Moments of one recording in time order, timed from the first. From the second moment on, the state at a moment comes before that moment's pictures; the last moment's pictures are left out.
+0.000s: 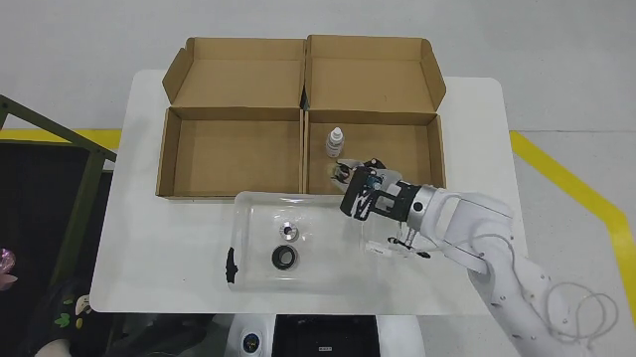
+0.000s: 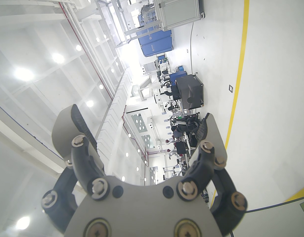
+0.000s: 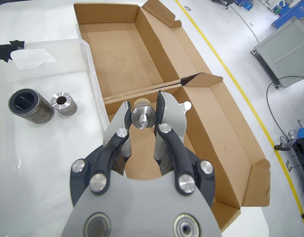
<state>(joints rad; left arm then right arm) -0.33 -0.16 -0.45 -1.44 1.96 -0.37 0.19 -1.21 -1.11 1.15 -2.01 -1.39 -0.64 0.44</state>
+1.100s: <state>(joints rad) -0.33 -0.16 -0.45 -1.44 1.96 -0.37 0.19 -0.83 -1.17 0.97 -1.49 -1.17 -0.60 0.74</state>
